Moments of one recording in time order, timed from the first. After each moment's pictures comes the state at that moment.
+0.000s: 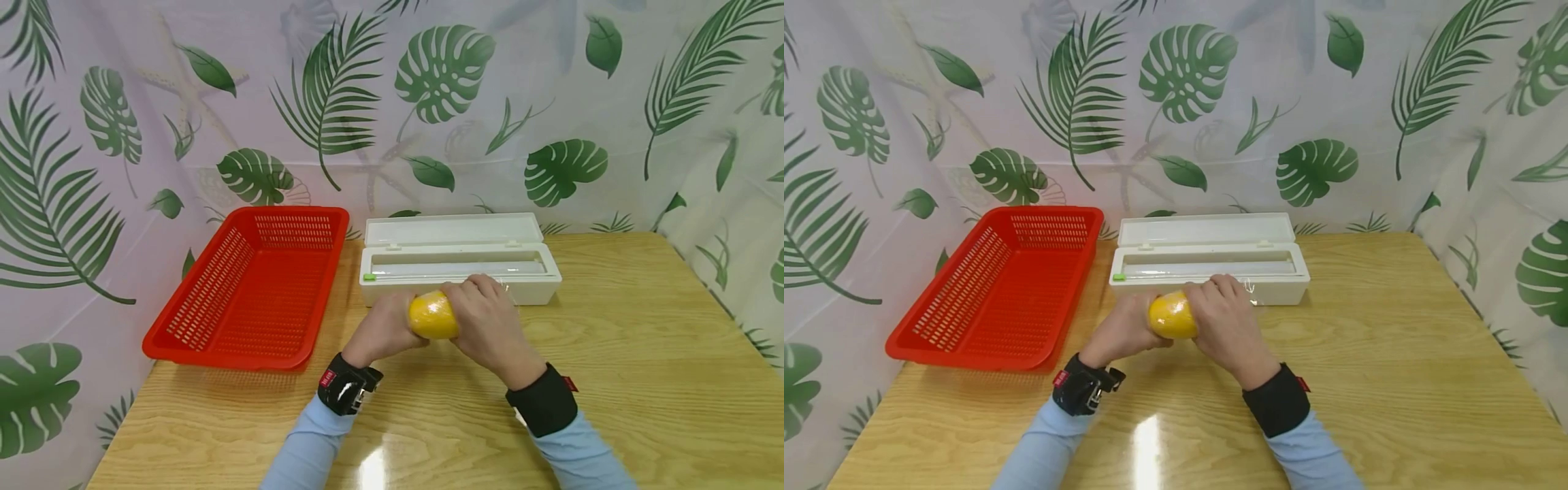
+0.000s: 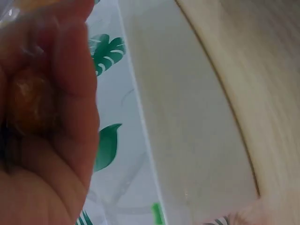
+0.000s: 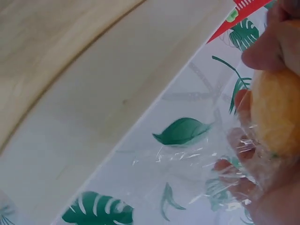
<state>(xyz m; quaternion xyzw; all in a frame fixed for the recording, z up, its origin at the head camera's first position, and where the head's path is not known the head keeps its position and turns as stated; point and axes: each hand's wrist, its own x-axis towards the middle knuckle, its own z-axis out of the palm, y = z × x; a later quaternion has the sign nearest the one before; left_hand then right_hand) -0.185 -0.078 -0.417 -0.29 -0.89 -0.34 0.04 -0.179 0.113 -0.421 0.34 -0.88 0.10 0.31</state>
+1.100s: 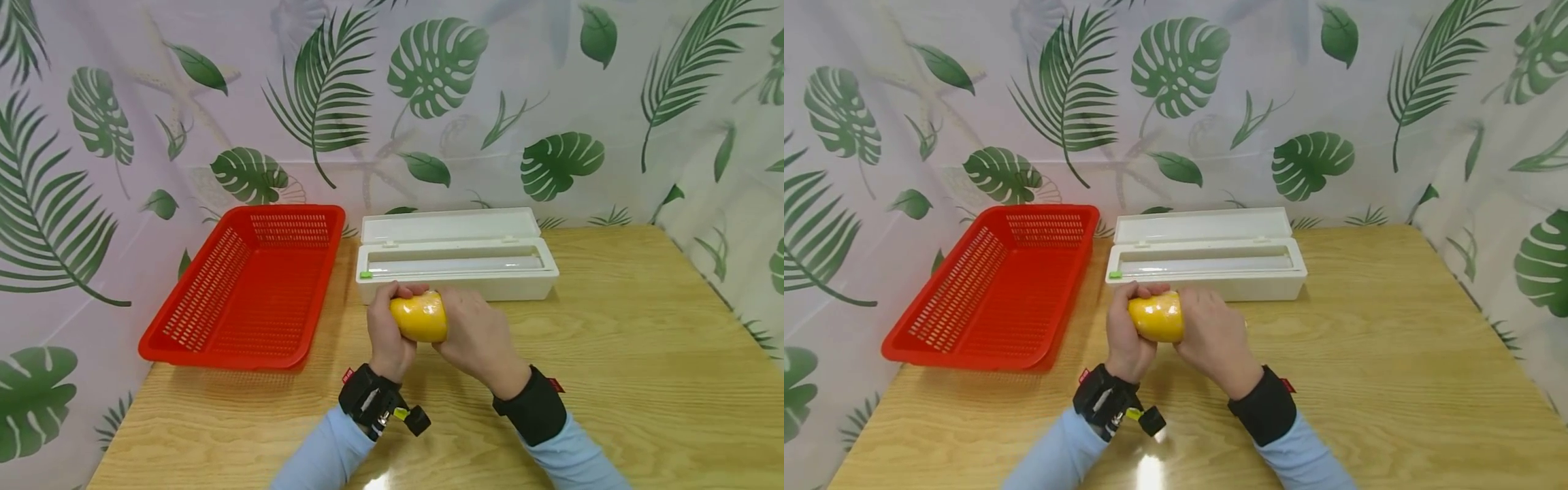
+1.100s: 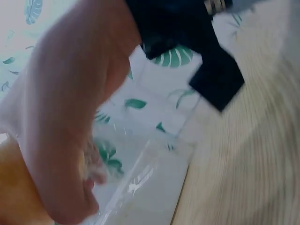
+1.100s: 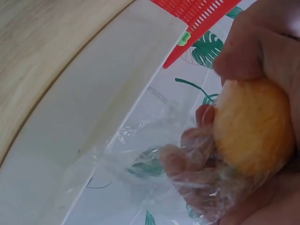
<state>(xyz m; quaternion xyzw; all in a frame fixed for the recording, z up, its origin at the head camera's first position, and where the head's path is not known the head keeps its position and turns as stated) -0.165 -0.033 -0.417 0.04 -0.39 -0.92 0.07 -0.156 0.093 -0.411 0.26 -0.92 0.18 0.22</state>
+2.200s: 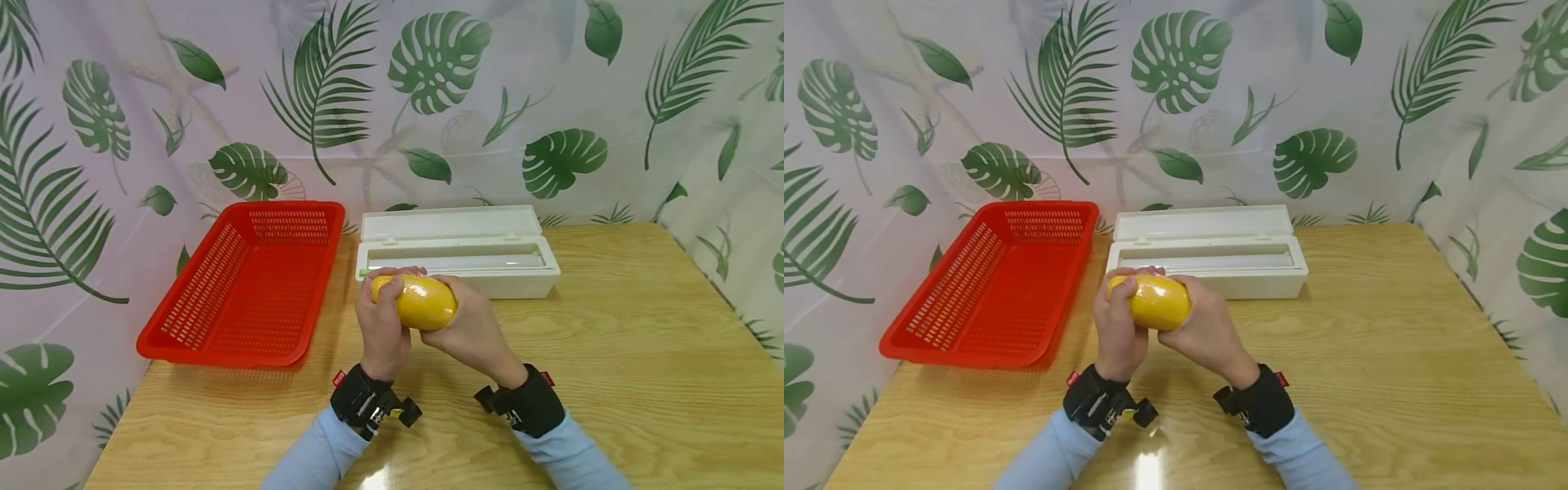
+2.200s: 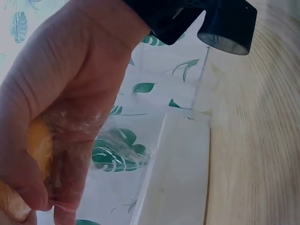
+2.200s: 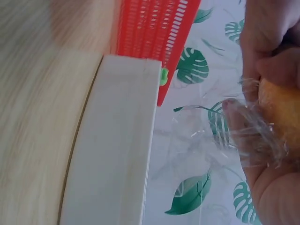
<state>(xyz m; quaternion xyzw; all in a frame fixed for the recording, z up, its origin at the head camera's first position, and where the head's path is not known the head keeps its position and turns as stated) -0.160 -0.037 -0.404 -0.07 -0.45 -0.87 0.18 -0.163 0.091 -0.412 0.27 -0.83 0.45 0.18</state>
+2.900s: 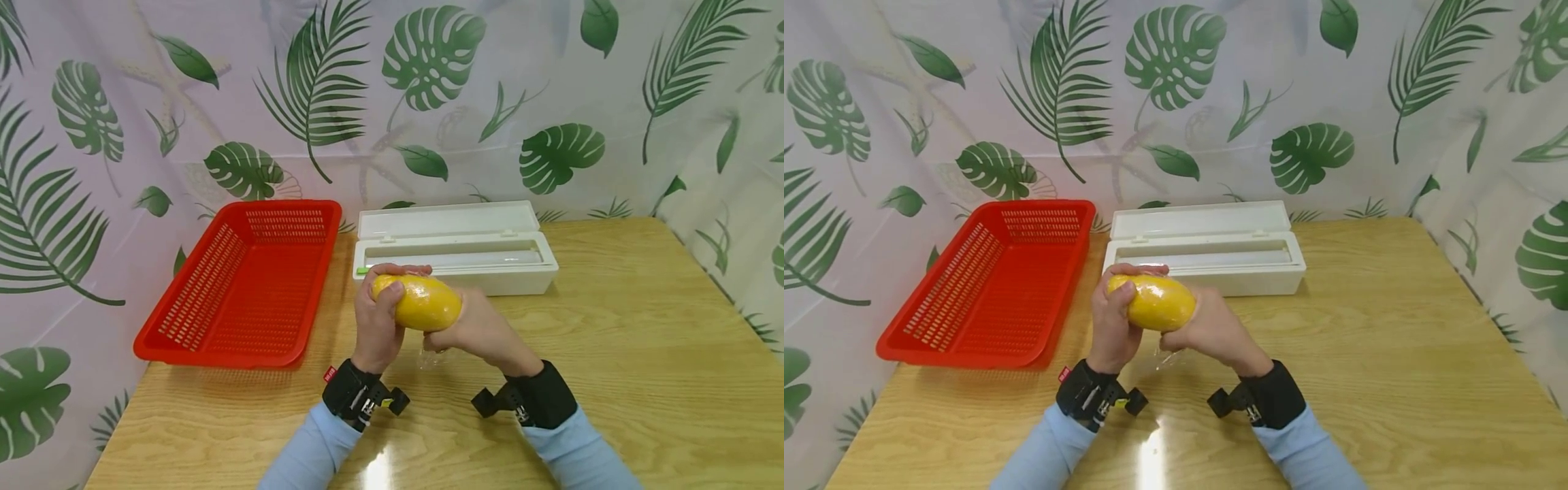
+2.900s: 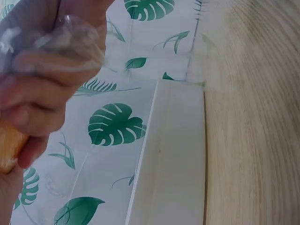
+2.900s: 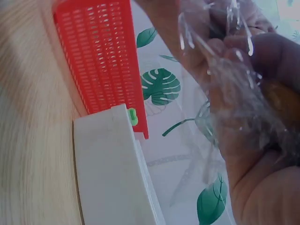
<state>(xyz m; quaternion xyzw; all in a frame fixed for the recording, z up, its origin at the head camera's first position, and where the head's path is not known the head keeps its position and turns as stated) -0.164 -0.049 -0.410 -0.22 -0.46 -0.86 0.10 -0.159 0.106 -0.399 0.23 -0.75 0.61 -0.11</state>
